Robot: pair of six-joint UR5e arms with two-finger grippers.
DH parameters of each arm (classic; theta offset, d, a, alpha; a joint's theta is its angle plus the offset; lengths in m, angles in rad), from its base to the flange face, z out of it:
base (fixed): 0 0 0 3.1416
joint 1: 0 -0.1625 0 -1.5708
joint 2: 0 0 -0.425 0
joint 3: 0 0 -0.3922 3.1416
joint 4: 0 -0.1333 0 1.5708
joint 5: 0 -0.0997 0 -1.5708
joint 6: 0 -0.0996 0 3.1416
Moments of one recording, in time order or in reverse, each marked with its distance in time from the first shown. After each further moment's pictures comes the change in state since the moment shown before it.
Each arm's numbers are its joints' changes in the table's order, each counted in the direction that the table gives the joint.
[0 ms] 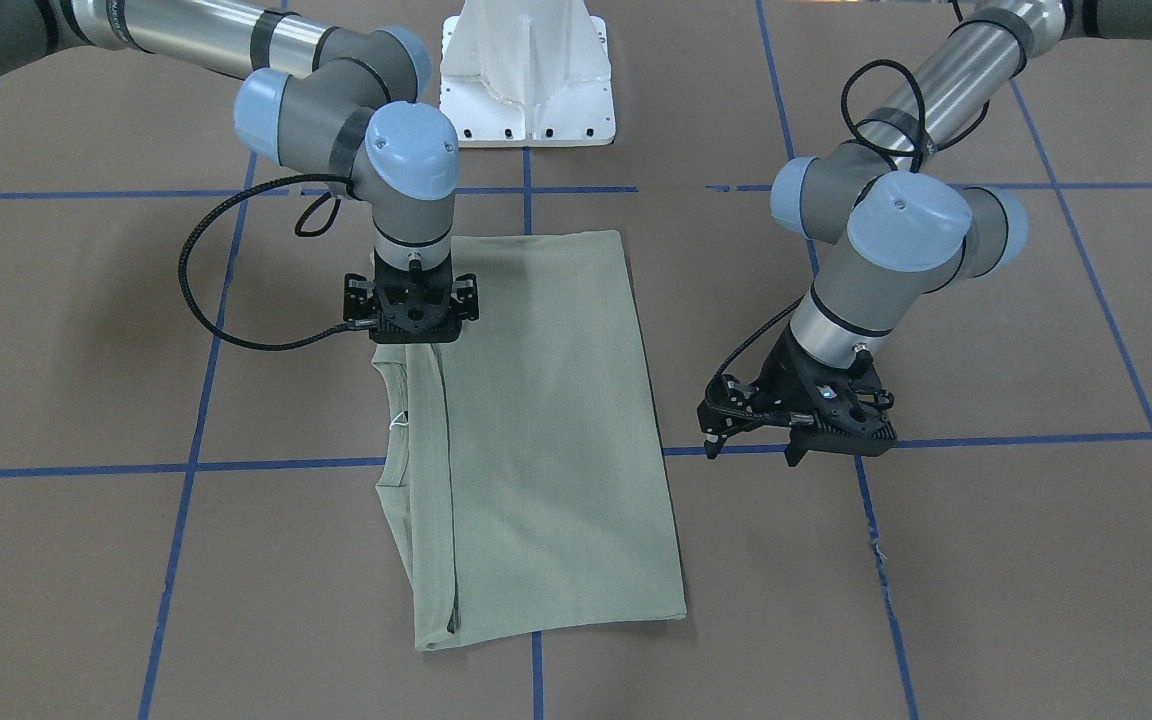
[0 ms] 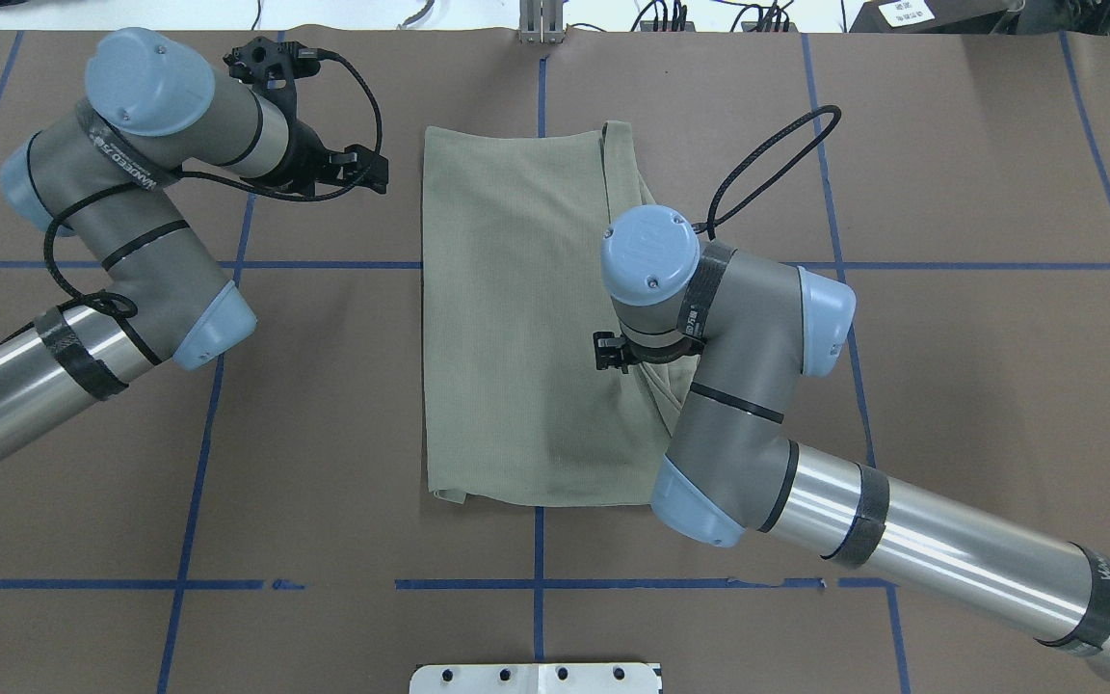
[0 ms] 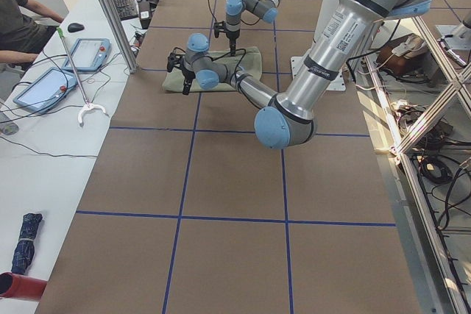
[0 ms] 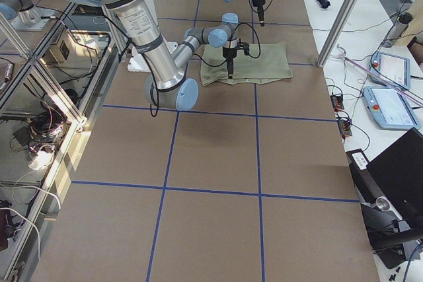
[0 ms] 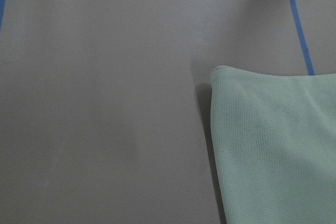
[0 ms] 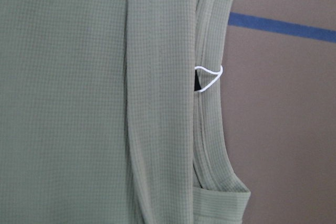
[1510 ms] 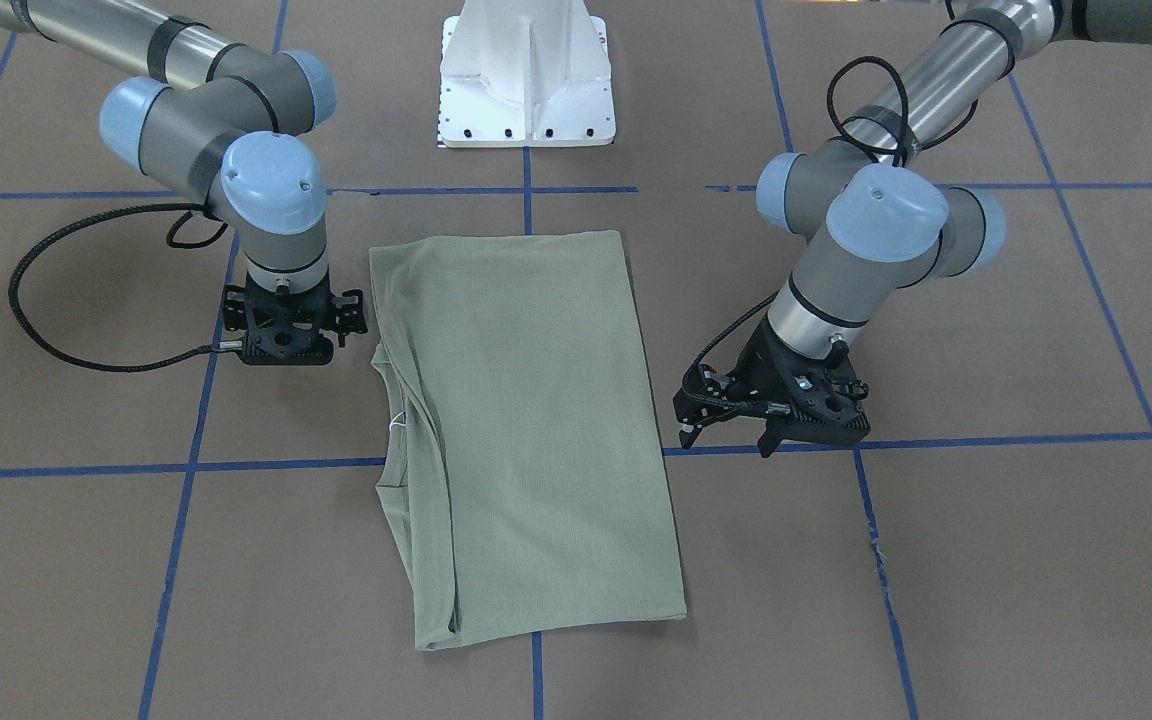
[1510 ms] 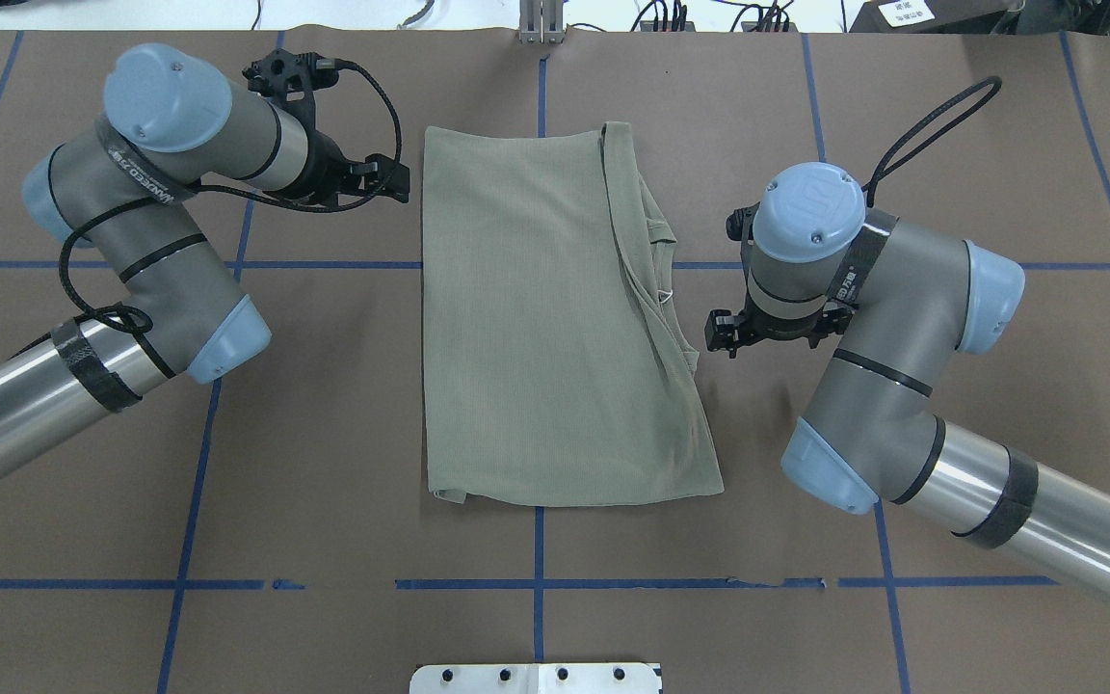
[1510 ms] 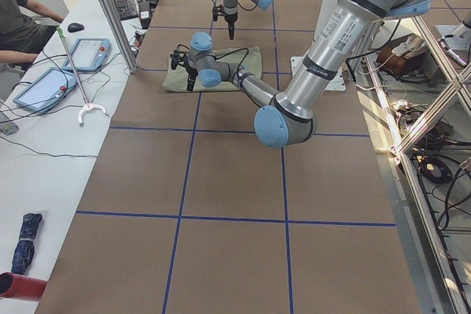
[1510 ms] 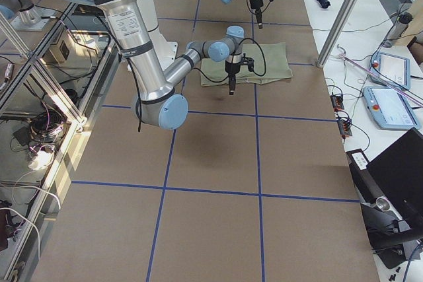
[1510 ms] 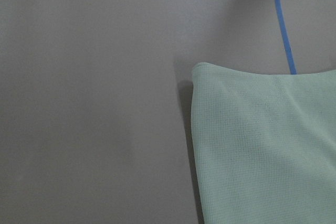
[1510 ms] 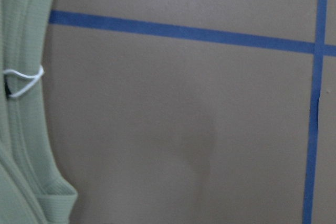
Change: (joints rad) left arm -0.028 -0.008 -0.003 0.041 0.000 0.054; right arm -0.127 -0.184 0.152 0.006 -0.100 0.090
